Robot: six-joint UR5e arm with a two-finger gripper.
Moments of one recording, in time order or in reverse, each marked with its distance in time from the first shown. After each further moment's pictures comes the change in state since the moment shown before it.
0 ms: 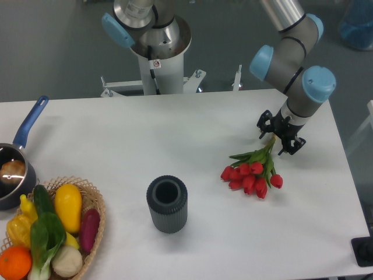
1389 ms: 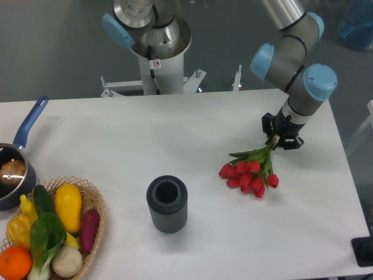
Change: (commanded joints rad) arm 0.003 0.008 0.005 -0.002 -0.002 0.003
